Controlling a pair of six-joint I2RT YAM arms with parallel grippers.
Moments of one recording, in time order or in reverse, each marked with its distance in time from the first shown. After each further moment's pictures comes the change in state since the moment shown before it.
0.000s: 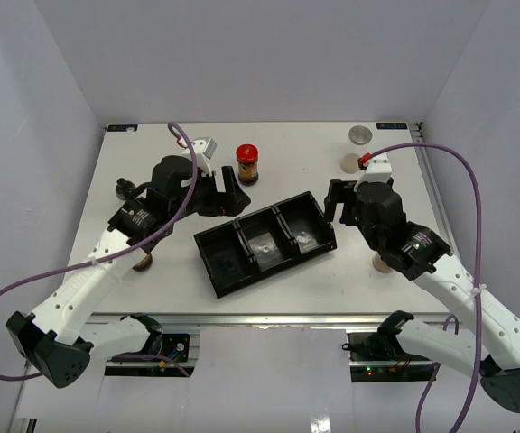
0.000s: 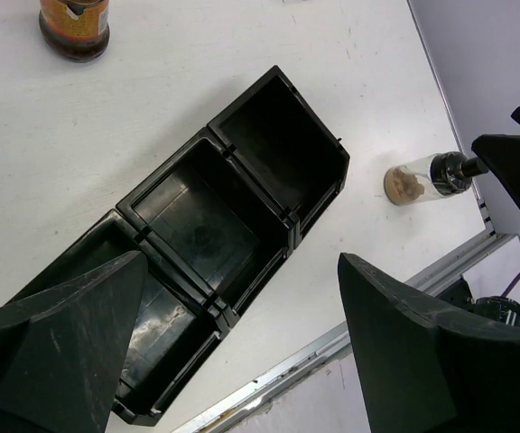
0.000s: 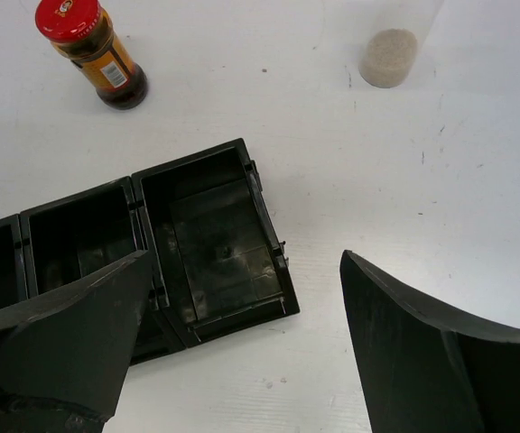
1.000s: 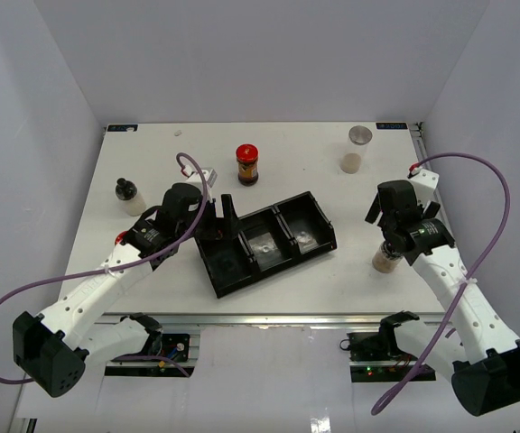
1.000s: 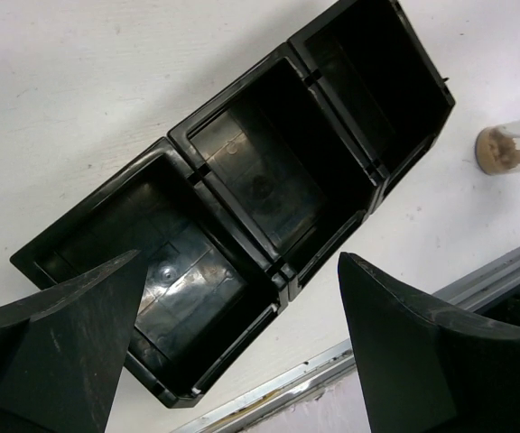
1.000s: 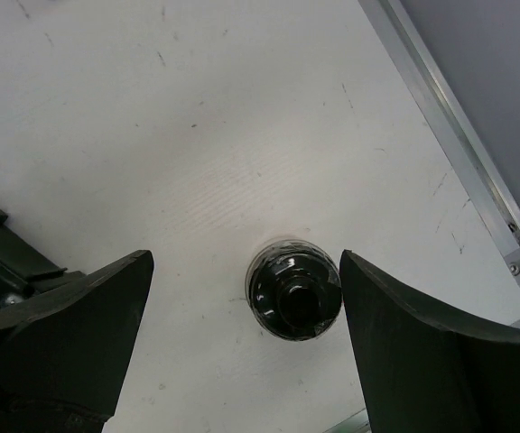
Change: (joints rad) left arm 0.000 -0.066 -0.286 0.095 -0.057 0.005; right arm -0.382 0.047 -0.072 -0.223 0.134 0.192
